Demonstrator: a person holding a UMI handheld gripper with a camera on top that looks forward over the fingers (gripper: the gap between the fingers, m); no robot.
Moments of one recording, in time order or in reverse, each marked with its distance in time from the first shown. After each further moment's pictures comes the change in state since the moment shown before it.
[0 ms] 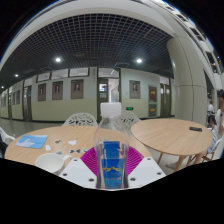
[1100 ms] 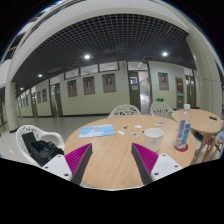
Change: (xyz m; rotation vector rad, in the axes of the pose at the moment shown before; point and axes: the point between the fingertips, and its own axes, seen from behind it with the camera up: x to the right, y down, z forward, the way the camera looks) arm -0.296 0.020 -0.257 -0.092 -0.313 0.029
